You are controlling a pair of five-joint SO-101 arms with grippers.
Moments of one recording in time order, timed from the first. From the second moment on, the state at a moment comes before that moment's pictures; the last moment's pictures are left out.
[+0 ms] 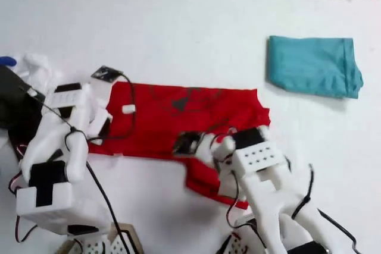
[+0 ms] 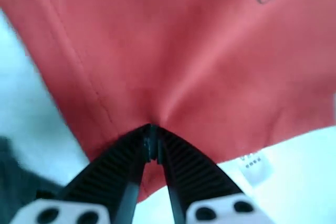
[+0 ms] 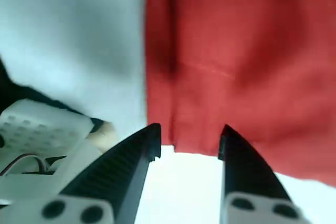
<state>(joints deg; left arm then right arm) -16.5 5.1 32.1 65.2 -26.6 -24.6 -33.0 56.8 84.1 55.4</state>
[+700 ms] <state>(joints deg) -16.5 8.1 32.2 63.5 -23.2 -27.6 -33.7 72.4 66.5 55.3</state>
